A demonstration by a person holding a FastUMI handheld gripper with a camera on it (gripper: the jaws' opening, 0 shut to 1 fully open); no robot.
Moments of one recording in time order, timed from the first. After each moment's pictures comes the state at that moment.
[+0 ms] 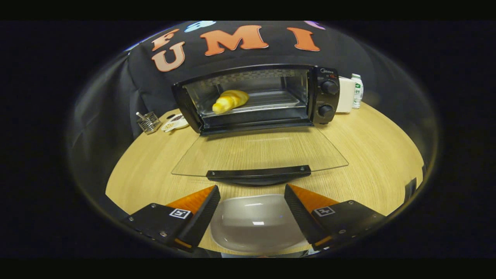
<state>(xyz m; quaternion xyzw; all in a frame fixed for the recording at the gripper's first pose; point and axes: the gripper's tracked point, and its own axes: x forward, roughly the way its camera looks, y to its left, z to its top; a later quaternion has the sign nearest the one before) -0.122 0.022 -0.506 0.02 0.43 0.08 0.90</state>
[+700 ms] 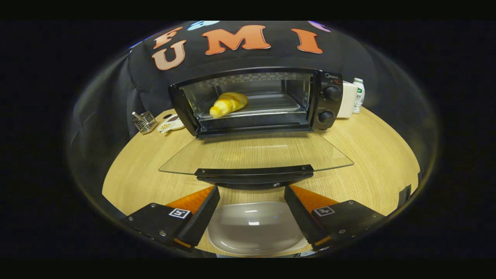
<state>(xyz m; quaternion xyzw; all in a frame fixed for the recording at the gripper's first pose) -0.102 0.023 -0.482 0.02 0.42 0.07 0.91</state>
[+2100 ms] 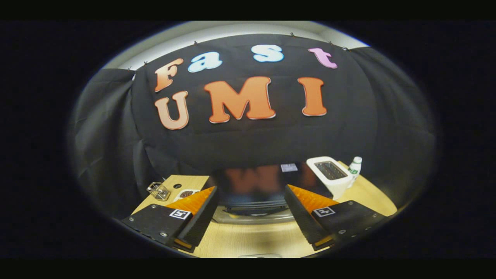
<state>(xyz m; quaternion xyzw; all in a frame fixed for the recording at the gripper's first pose) 0.064 0.036 -0.209 0.02 0.18 0.06 0.98</state>
